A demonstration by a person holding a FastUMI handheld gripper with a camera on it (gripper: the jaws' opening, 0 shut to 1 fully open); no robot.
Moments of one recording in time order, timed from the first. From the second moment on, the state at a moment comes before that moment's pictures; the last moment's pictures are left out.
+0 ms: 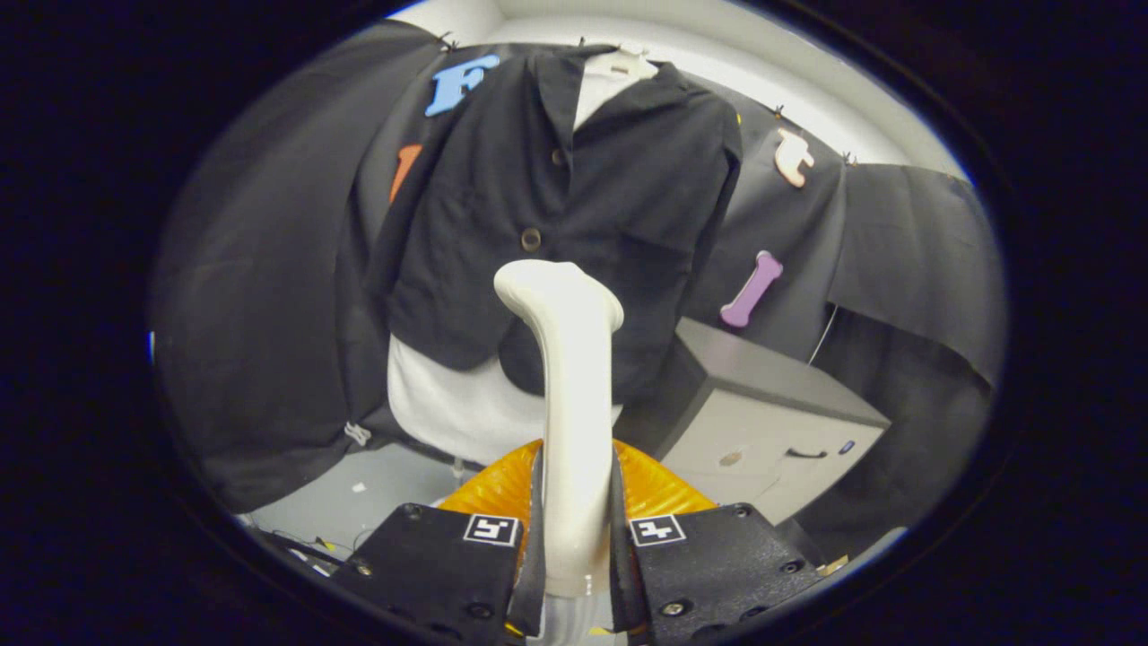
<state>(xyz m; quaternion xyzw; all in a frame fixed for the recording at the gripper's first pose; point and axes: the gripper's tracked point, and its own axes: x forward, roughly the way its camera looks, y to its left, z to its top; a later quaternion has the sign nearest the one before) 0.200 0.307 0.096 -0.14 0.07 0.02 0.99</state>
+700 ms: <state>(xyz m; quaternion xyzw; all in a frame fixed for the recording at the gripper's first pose) 0.270 0.415 0.387 -0.13 -0.19 0.02 0.97</state>
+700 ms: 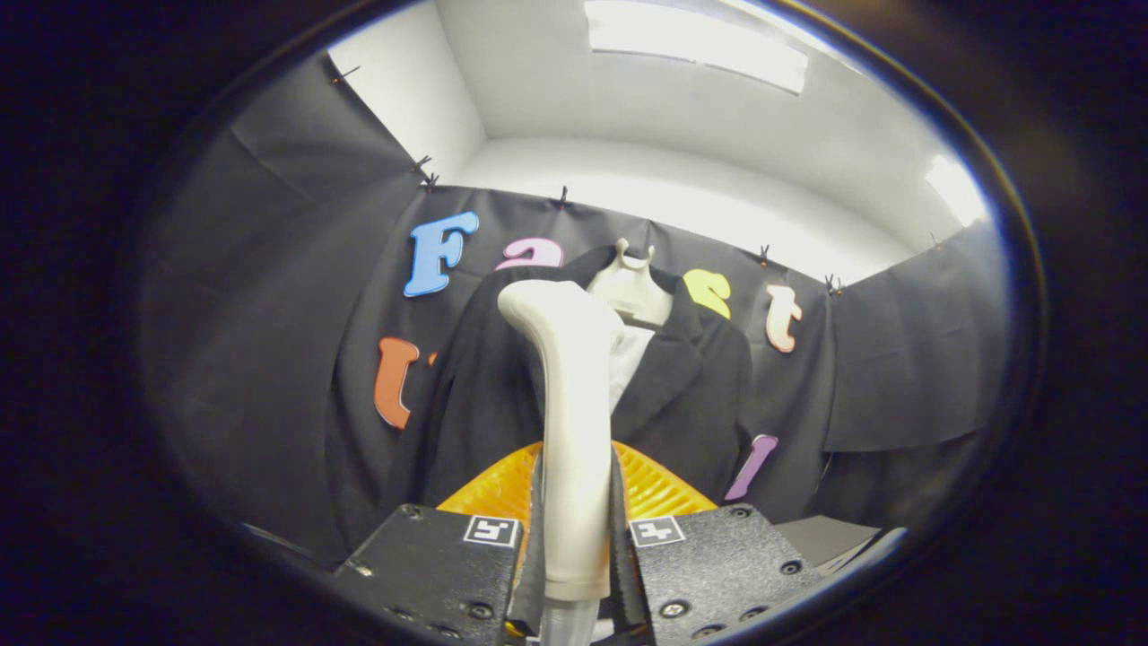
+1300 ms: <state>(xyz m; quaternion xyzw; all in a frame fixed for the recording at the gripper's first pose) 0.332 0.421 0.360 -0.11 -0.17 0.04 0.98</state>
